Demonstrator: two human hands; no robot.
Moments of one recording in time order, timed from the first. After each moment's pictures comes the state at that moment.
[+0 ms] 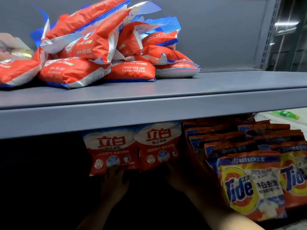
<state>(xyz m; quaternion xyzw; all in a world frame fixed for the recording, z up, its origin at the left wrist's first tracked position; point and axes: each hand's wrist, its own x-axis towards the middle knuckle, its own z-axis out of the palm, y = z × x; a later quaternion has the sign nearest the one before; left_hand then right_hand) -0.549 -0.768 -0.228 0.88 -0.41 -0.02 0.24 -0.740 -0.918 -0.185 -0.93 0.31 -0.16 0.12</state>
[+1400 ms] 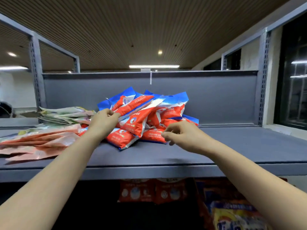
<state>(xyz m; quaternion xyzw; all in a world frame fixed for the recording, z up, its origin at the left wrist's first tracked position) -0.622 -0.644 0.189 0.80 -0.30 0.18 0.49 -0.836 -0.794 0.173 -0.93 0.12 -0.27 0.24</state>
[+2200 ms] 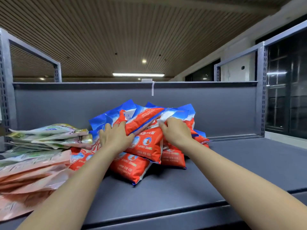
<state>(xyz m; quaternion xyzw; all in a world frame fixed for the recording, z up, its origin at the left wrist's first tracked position) -0.510 -0.712 0.194 0.87 -0.36 0.26 0.22 -0.666 -0.826 0.209 -0.85 0.31 -0.41 0.08</state>
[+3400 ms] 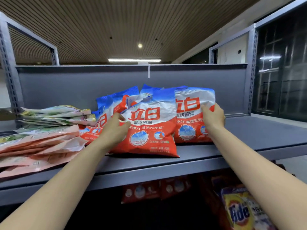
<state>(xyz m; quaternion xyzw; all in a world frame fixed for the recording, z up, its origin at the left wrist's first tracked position) -0.566 -0.645 0.158 0.76 -0.42 0.05 0.50 -0.776 -0.855 0.163 -0.61 0.40 -0.60 0.34</state>
